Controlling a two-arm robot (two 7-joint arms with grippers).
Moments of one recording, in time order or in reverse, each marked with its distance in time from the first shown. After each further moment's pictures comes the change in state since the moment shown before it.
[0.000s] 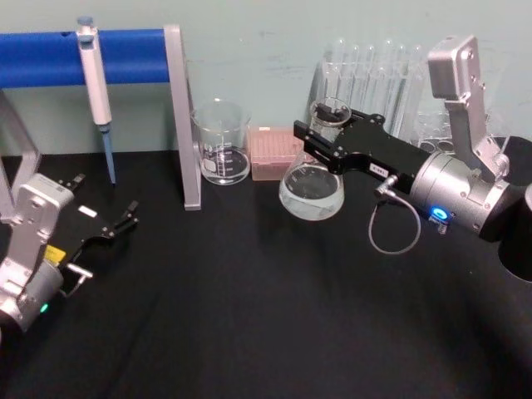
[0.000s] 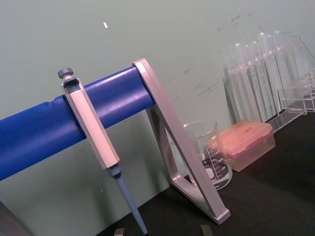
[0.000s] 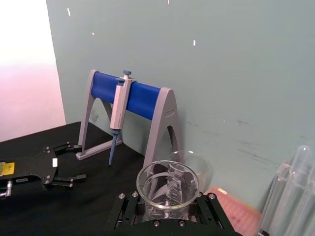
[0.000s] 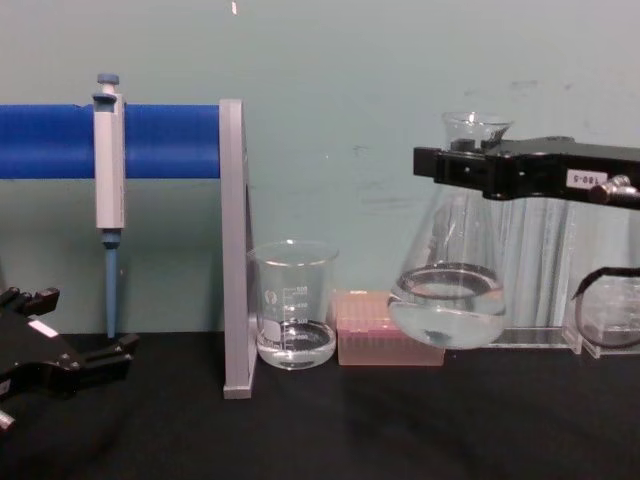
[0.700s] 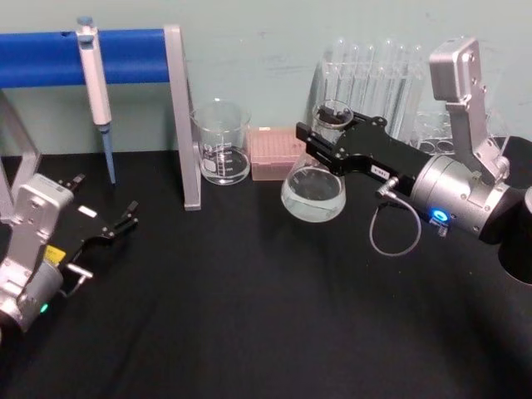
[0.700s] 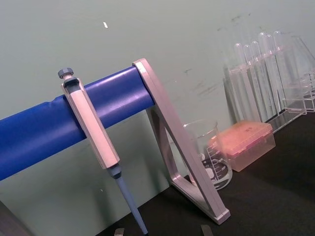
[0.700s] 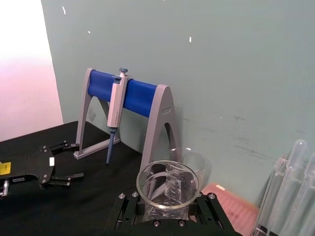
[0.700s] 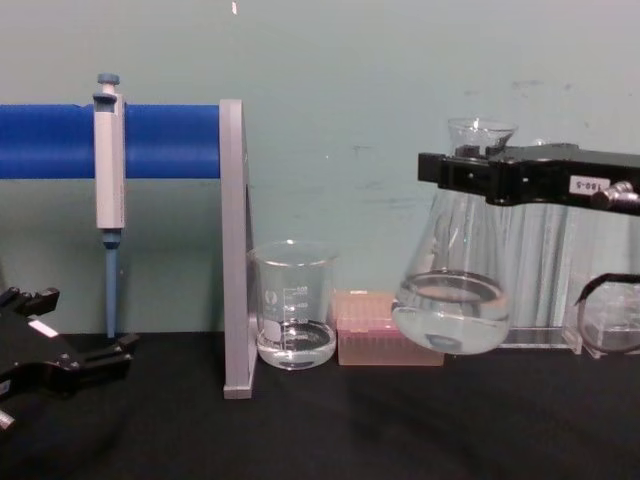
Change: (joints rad) left arm 0.000 0.000 0.000 0.000 0.000 0.000 0.000; right arm -0.006 -0.004 0.005 0.004 0.001 0.003 -0.008
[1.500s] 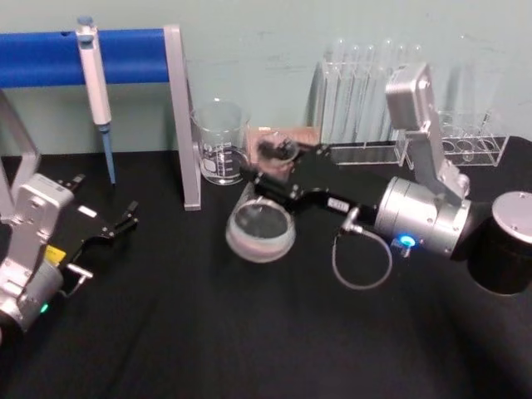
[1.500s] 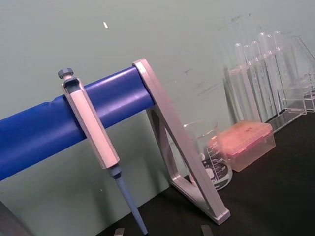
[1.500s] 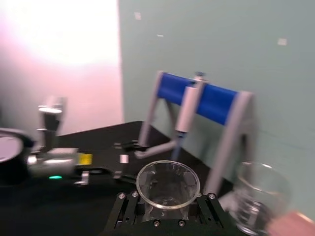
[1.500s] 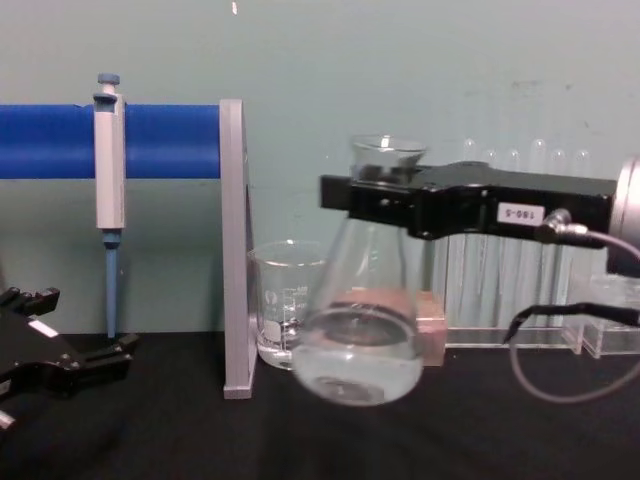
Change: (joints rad) left arm 0.000 0.000 0.000 0.000 0.000 0.000 0.000; right arm 0.026 -0.008 -0.101 0.010 0.032 -0.049 0.176
